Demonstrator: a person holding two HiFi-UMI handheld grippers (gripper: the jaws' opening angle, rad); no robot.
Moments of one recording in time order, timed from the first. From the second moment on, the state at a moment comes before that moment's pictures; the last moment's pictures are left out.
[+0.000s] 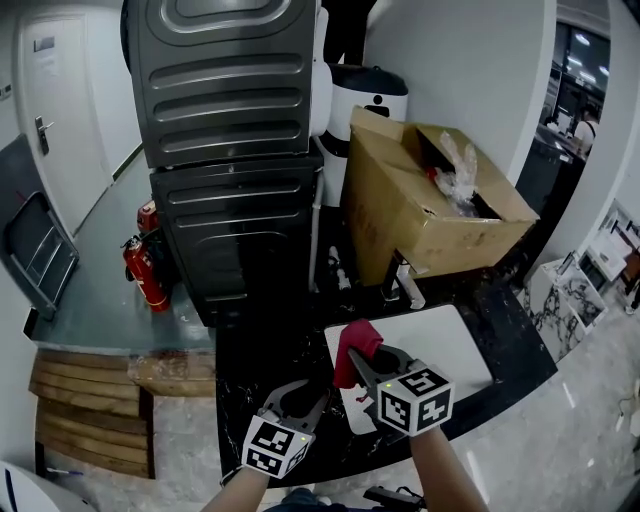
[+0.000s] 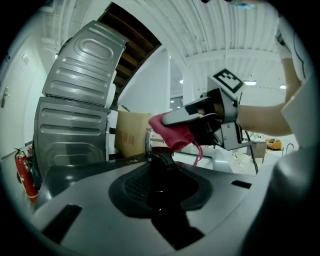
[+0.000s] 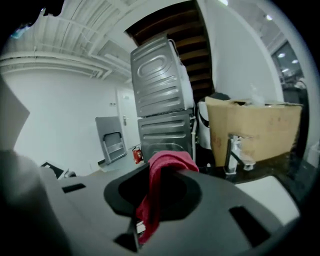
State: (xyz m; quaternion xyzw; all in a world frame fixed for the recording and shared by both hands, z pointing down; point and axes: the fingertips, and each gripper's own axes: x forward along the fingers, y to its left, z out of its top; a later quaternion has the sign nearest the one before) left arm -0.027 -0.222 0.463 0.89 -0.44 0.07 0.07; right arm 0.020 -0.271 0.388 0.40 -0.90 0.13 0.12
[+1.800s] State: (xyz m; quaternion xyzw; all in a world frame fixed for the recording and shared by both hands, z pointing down) left arm -0.141 -0.253 0.347 0.72 -0.30 -0.49 0.38; right arm -0.032 -0.202 0.398 0.31 -0.94 0.09 0.11
